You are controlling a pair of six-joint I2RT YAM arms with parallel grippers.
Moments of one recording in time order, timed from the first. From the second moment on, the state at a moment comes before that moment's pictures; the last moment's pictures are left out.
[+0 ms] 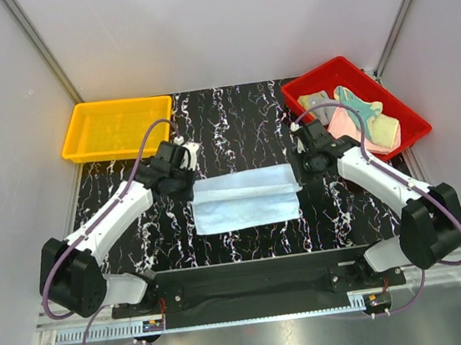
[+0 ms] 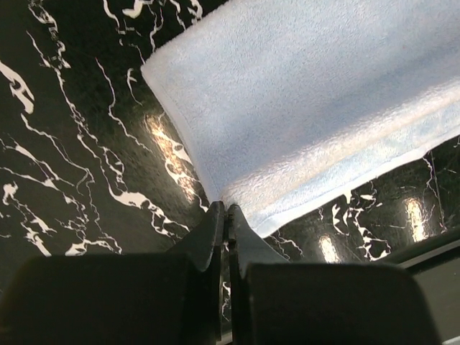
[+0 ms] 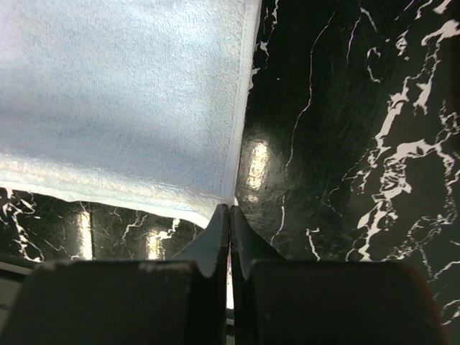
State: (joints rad) left arm -0.49 1.34 1.02 -0.71 0.05 -0.12; right arm 0.42 1.39 1.01 -0.70 -0.02 0.26
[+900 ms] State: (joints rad) left arm -0.59 1.29 0.96 -0.85 -0.12 -0.32; right arm 0.42 1.36 0.90 -0.78 -0.07 0.51
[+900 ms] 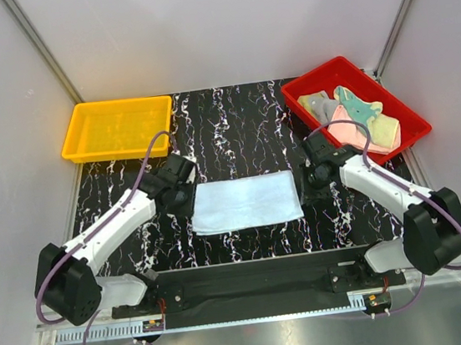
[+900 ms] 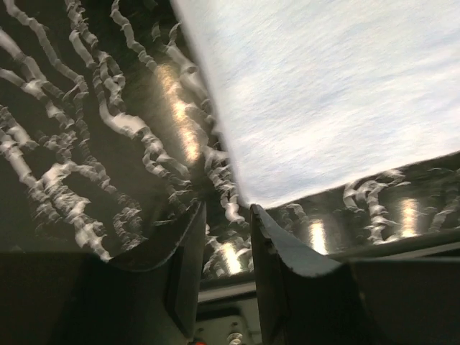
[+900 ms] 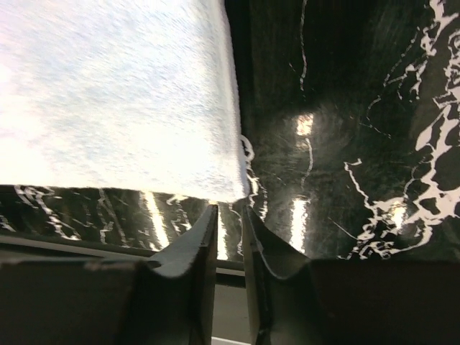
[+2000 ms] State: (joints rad) left arm -0.47 1.56 1.02 -0.55 0.04 -0.50; right arm 0.41 1.68 1.05 -0.42 0.06 0.64
